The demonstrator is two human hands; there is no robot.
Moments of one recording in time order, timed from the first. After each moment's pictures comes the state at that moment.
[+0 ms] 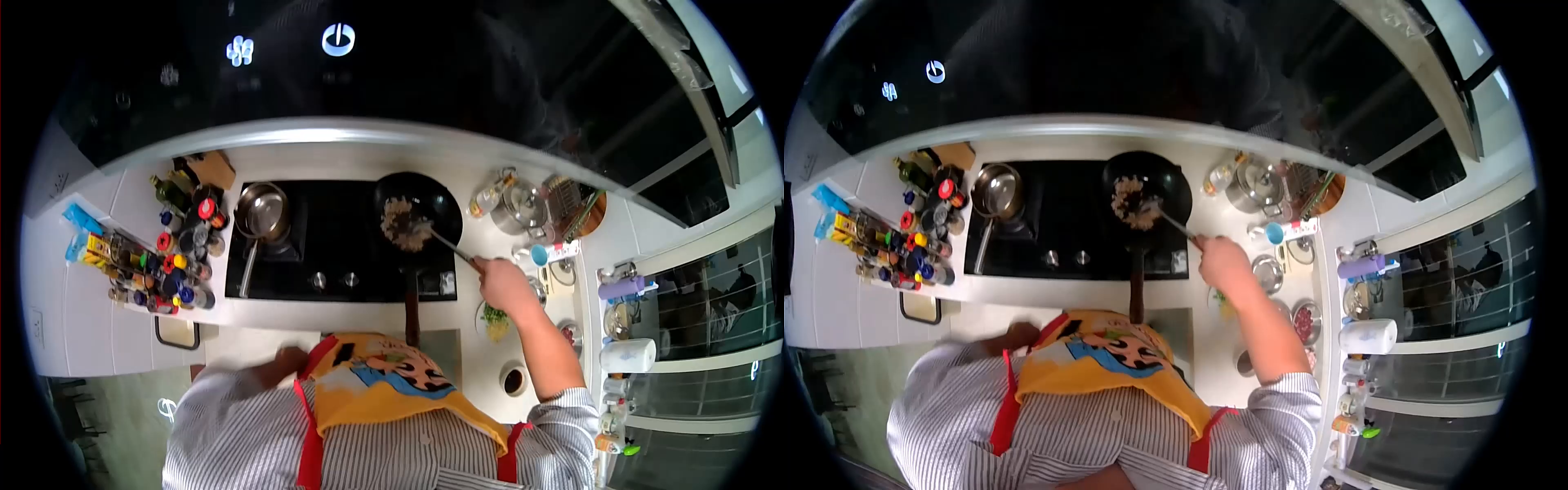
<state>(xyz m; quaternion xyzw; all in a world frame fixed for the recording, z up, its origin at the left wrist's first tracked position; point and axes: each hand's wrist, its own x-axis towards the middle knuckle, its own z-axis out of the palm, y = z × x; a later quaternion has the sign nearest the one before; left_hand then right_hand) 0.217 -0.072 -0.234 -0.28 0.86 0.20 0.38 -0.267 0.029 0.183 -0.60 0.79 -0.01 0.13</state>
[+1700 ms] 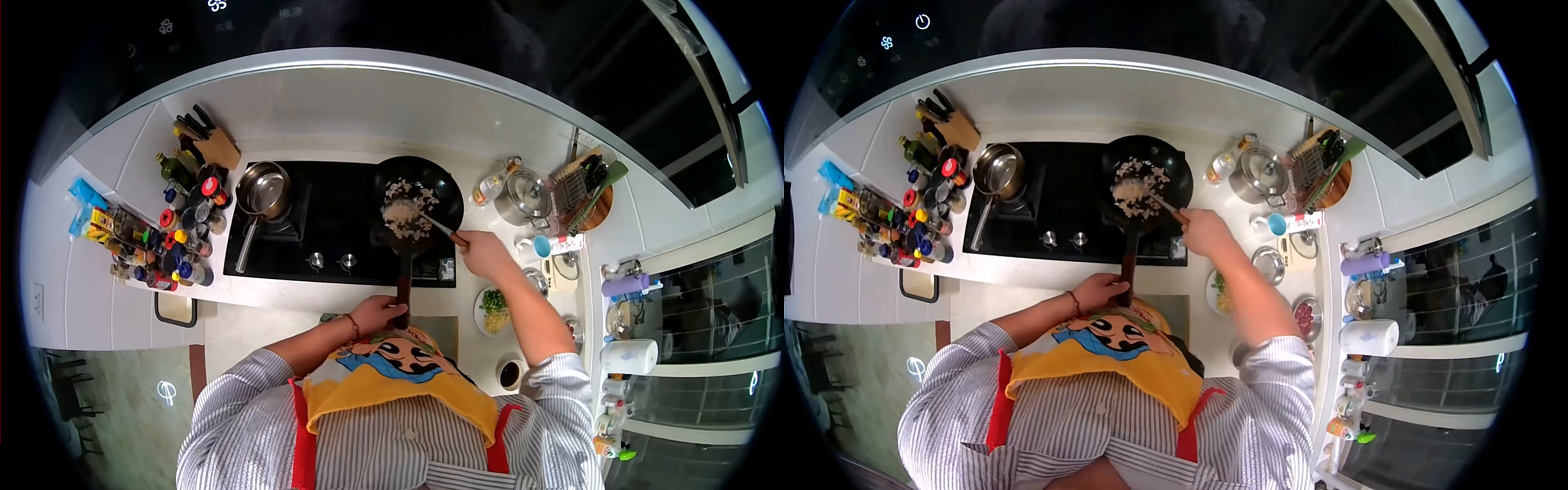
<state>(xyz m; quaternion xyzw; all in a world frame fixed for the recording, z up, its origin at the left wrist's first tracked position) 0.005 -0.012 -0.001 -0.35 0.54 0.76 0.03 -0.289 0.014 0.131 -0.59 0.78 -0.13 0.17</state>
